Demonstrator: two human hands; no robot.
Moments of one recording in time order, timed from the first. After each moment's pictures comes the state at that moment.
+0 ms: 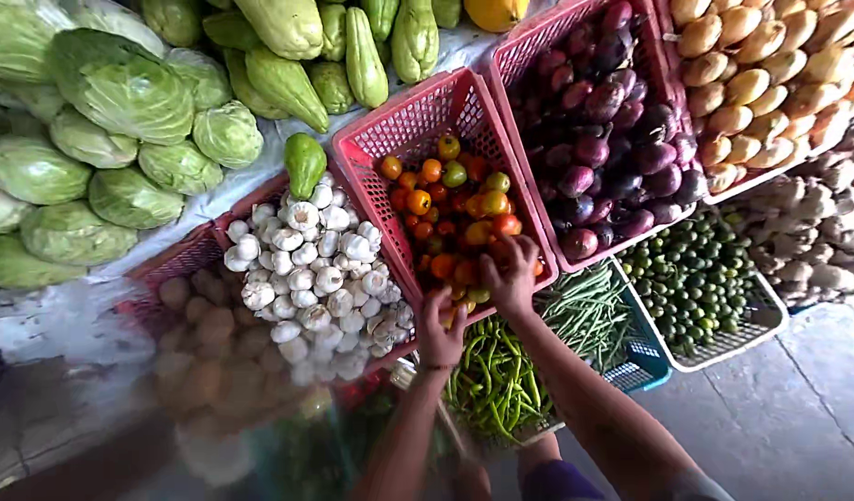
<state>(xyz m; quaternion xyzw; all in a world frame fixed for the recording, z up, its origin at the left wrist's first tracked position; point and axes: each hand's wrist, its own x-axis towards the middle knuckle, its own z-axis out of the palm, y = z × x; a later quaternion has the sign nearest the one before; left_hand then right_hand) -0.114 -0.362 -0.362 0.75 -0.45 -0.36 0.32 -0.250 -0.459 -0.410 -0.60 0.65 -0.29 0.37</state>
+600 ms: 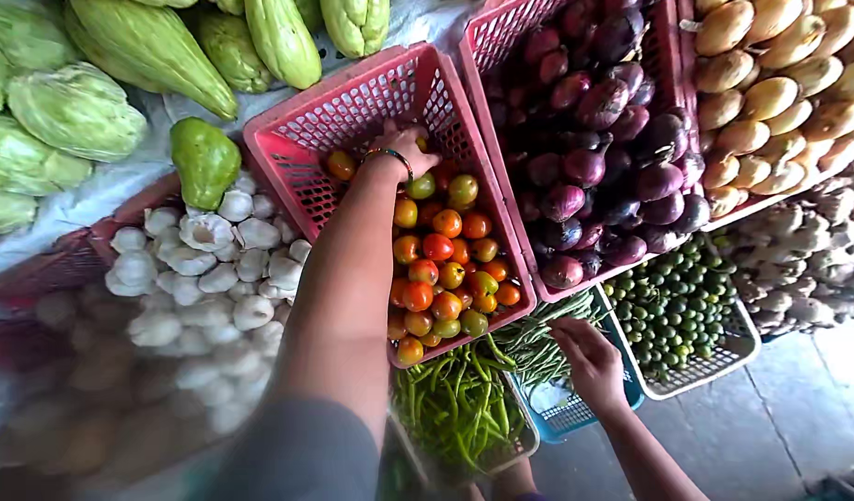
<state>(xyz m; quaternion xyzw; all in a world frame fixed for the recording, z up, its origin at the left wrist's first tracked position) -0.071 -0.721 -0.430 0.73 -0.61 -0.30 -0.08 -0.422 -0.421 -0.414 -0.53 0.61 -0.32 0.49</state>
